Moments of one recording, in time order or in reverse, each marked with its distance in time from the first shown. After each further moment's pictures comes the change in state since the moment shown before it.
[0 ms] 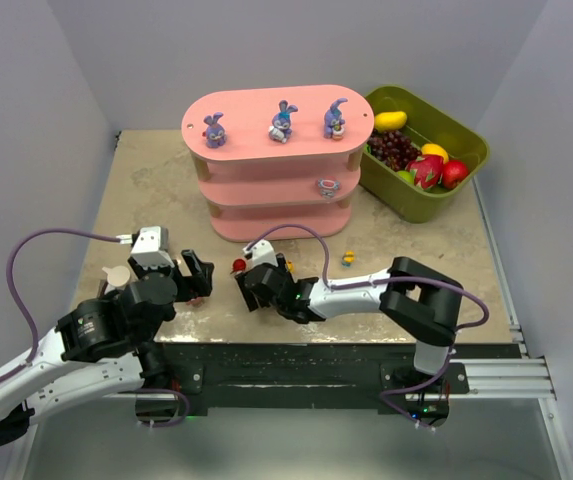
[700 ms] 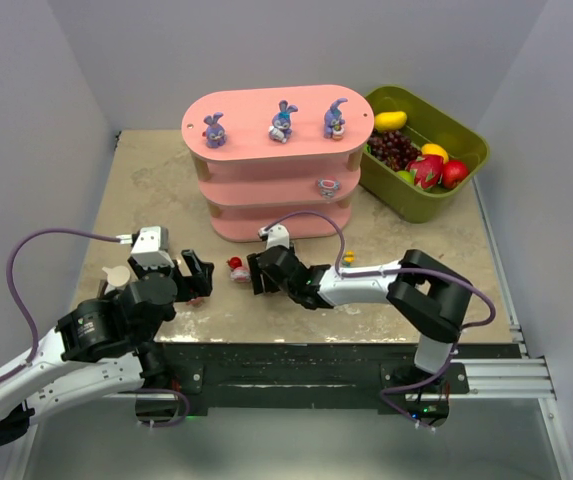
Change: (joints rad) left arm 0.000 0.000 0.000 0.000 0.000 0.000; right arm -0.113 -0.021 -0.010 0.038 -0.090 0.095
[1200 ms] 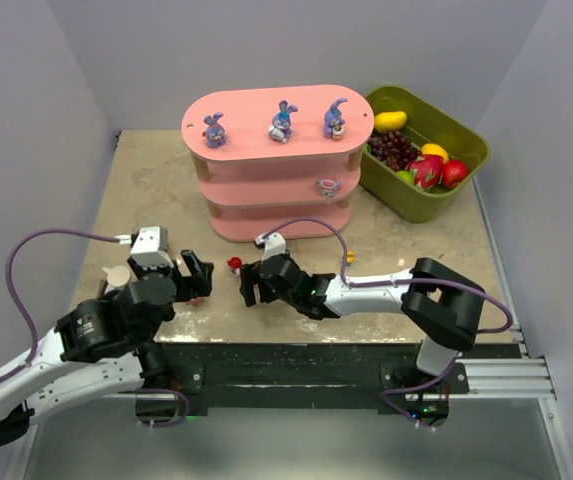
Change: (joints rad) left arm 0.000 -0.002 0.000 0.000 0.000 0.000; right arm 0.056 -0.098 -0.079 0.080 -0.098 0.016
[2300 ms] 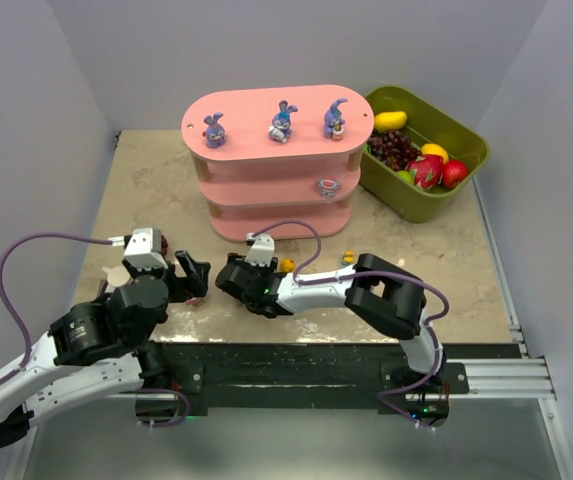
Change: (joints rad) left arm 0.000 -0.042 0.000 0.000 -0.001 0.012; right arm 0.084 0.327 0.370 -0.287 0.406 0.477
